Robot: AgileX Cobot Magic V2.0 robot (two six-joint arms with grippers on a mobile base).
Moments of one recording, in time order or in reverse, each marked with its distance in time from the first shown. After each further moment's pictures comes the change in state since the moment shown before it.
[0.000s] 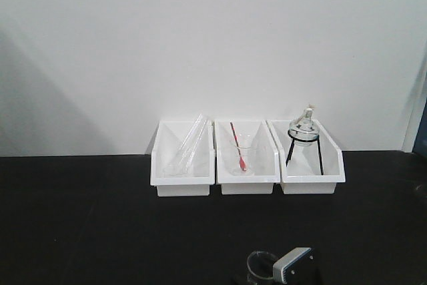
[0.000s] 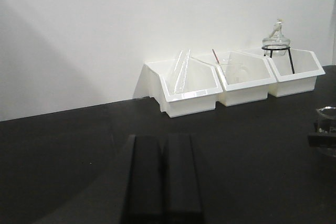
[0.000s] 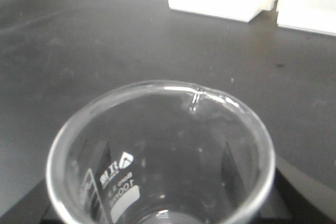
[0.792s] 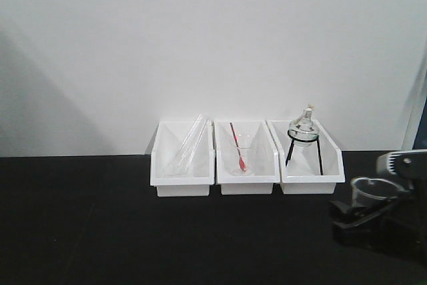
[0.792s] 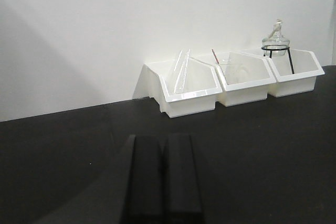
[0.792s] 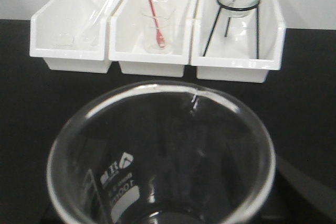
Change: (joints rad) left arm 0.000 0.000 0.000 0.000 0.000 0.000; right arm 0.000 -1.049 0.011 0.013 1.270 0.338
